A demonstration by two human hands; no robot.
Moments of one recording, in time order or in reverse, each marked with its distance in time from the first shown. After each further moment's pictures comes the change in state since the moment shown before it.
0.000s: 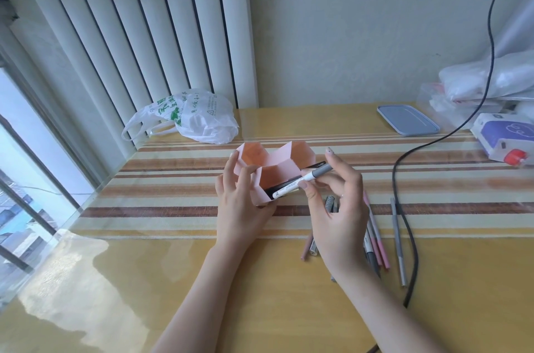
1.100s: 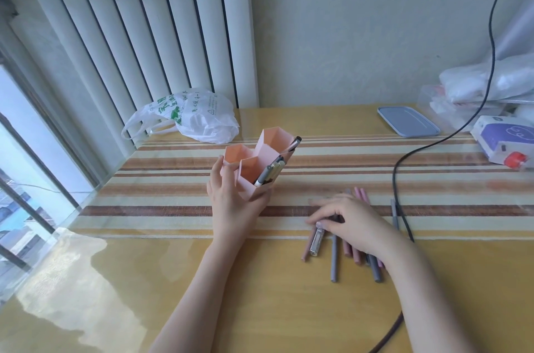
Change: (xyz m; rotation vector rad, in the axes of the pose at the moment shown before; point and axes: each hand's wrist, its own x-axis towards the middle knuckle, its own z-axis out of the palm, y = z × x) left_hand 0.004 -0.003 -0.002 -0.183 0.071 -0.242; right_hand 0.028 0.022 -0.048 -0.436 -1.128 0.500
